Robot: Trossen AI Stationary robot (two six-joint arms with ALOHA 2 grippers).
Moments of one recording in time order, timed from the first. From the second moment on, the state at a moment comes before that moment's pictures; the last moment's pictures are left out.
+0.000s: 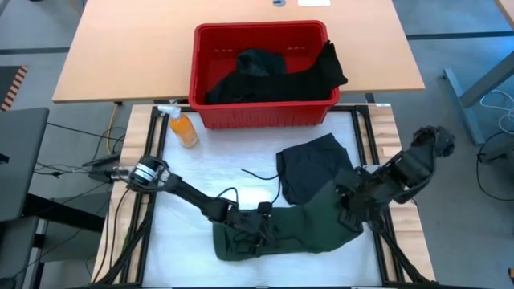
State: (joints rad) left arm -0.37 2.07 1.19 0.37 -0.10 -0.08; right arm 0.64 1.42 1.81 -1.53 0.20 1.15
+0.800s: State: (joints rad) left arm -0.51 1.39 0.87 -0.21 -0.47 -0.22; right arm 0.36 1.81 1.82 -1.07 0.07 0.66
